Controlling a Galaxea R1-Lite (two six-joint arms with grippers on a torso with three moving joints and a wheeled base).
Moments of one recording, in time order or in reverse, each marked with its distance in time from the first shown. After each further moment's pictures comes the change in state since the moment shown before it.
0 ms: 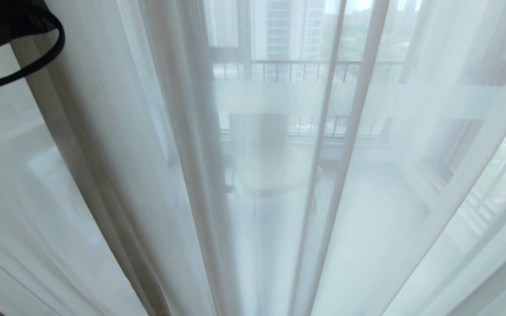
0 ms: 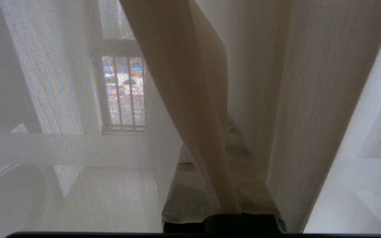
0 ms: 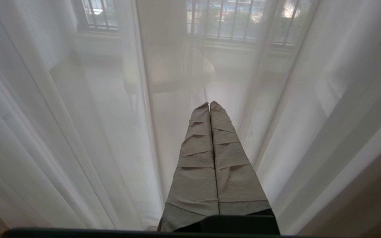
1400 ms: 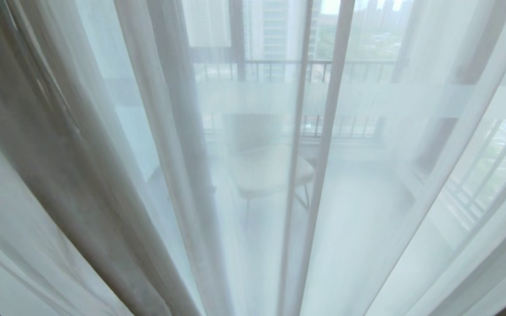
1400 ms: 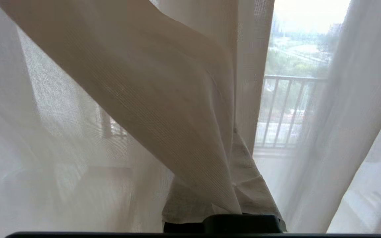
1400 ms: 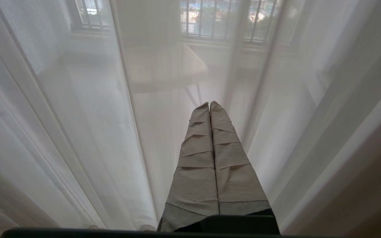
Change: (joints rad) left arm 0.017 -0.184 -0.008 0.136 0.007 -0.004; right arm 0.000 0.000 0.000 0.000 0.000 0.000
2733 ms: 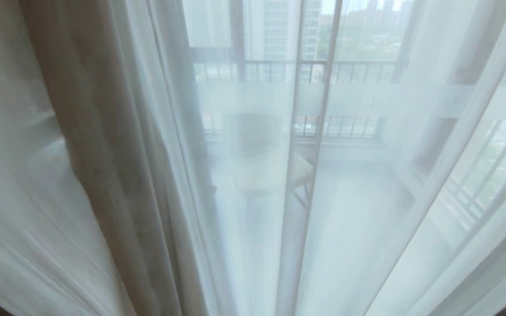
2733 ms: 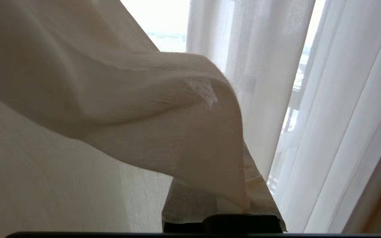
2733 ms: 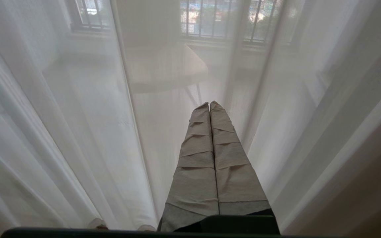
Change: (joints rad) left arm -0.557 0.162 -0.306 0.110 0.004 0.001; right arm 0.000 0.000 0.000 0.000 0.000 0.000
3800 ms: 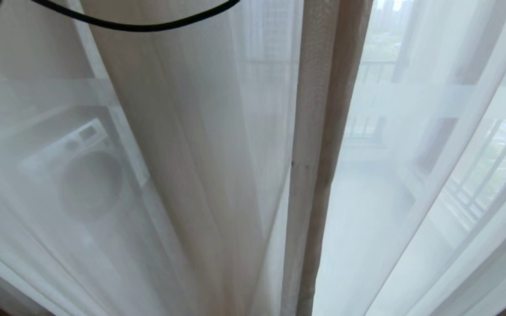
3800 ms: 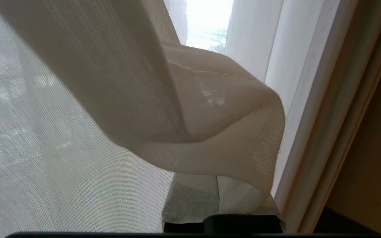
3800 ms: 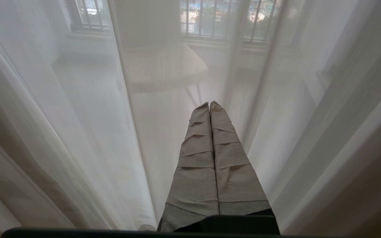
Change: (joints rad) left arm -0.314 0.444 -0.409 -0.008 0.002 0.000; right arm 0.000 0.000 0.000 0.000 0.000 0.000
